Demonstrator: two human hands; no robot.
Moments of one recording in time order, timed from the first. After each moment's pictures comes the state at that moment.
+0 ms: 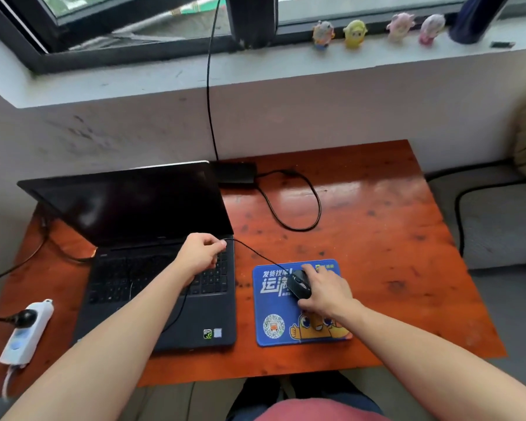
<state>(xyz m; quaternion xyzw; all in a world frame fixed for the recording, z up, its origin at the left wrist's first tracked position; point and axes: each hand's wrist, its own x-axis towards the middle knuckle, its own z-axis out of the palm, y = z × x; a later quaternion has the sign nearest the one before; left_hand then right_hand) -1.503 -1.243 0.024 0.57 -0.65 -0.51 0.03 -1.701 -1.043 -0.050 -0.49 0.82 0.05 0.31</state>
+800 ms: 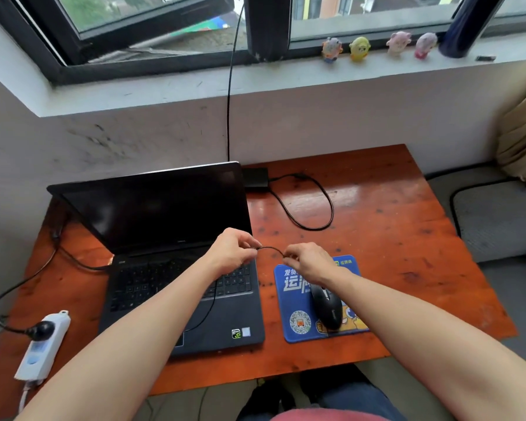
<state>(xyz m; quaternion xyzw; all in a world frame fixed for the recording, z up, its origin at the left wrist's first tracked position) -1.486 -1.248 0.045 0.41 -0.77 -0.49 -0.02 -1.653 -1.120 -0.016 -0.50 0.80 -0.12 0.32</state>
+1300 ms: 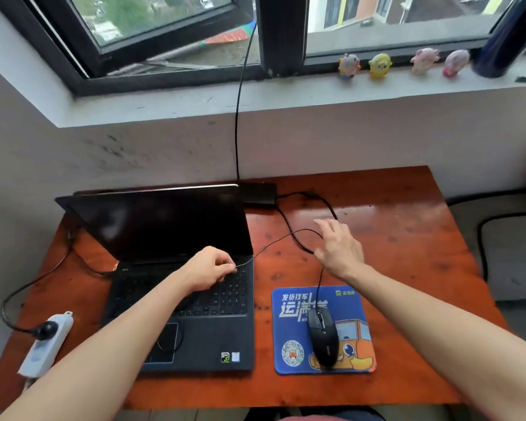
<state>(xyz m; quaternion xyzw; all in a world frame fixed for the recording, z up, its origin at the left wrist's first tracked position) -1.476 -1.276 0.057 0.45 -0.77 -0.43 -0.11 -1.742 -1.144 0.002 -0.50 0.84 -0.09 0.18</state>
